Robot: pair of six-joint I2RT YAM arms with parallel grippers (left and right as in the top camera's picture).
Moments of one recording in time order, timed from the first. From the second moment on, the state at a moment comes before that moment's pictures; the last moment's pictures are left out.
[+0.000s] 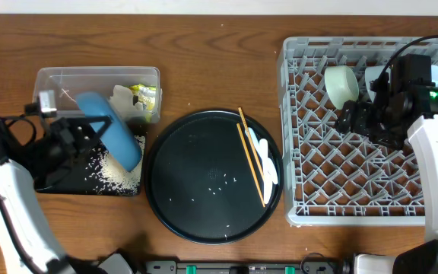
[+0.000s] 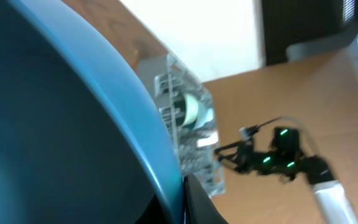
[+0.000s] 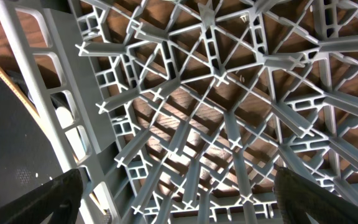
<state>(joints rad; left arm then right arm) 0.63 1.32 1.14 -1.20 1.30 0.17 -0.09 1.51 1.36 -1.19 -0.14 0.22</state>
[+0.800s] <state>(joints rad) -0.31 1.35 1.14 -0.89 0.60 -0.21 -0.09 1.51 1.36 -1.19 -0.13 0.22</state>
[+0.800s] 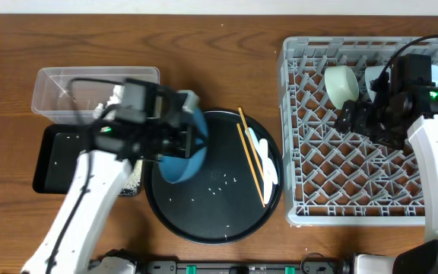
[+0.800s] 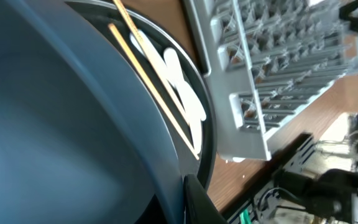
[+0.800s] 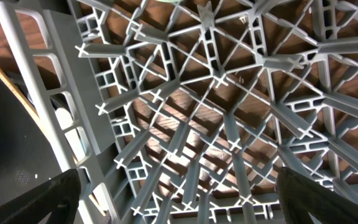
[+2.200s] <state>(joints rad) 0.00 1.14 1.14 -1.15 0.20 -0.35 0.11 1.49 1.44 -1.04 -0.47 -0.11</state>
